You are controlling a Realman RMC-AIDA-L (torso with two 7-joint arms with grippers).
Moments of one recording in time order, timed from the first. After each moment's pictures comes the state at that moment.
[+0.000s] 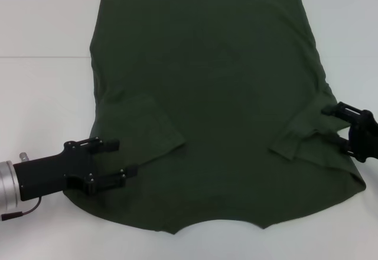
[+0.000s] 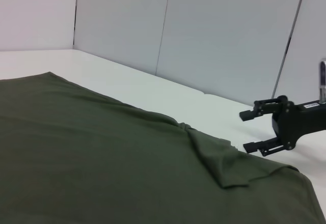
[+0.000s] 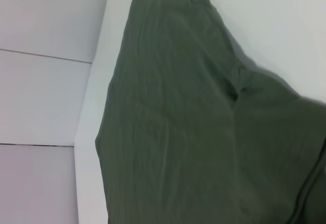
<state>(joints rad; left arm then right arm) -0.42 -2.12 0.60 0.70 2.02 1.51 -1.25 0.51 2.01 -0.49 -0.34 -1.87 -1.09 2.41</state>
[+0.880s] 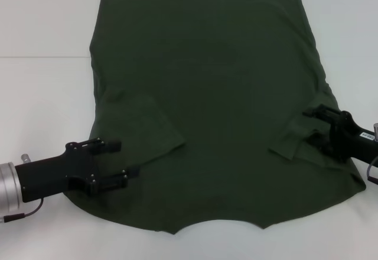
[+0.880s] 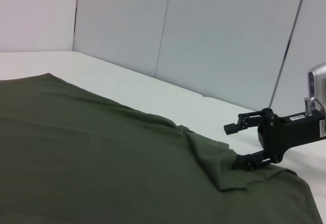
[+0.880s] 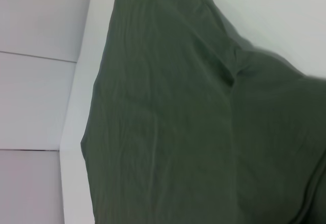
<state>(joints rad) -0.41 -2.13 0.60 0.69 2.01 1.51 -1.25 0.56 2.06 -0.49 -0.30 -1.87 -0.98 2.40</state>
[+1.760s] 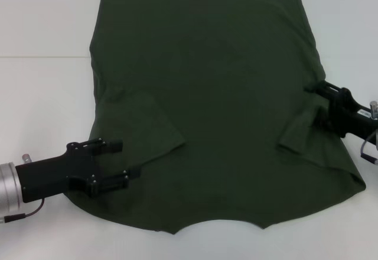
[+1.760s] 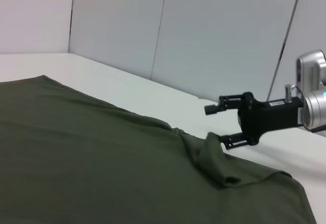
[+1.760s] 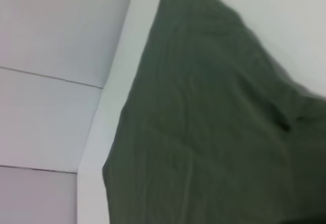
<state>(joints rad) -0.41 -2.13 0.60 0.69 2.01 1.52 -1.25 0.61 2.07 -0.48 -0.31 -1.77 -0.91 2.29</state>
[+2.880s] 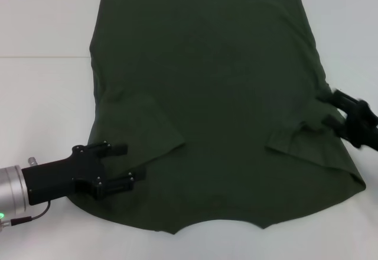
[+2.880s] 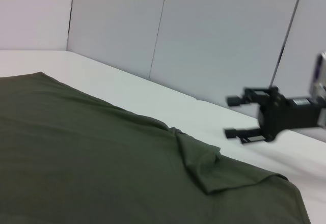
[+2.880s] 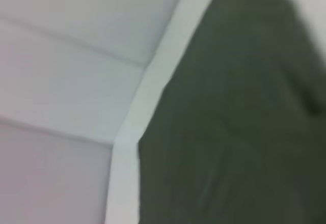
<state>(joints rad) -0.42 -2.13 0.60 0.67 2.01 1.51 -1.26 0.47 2.06 -0.64 -0.37 -1.60 -1.09 2.18</state>
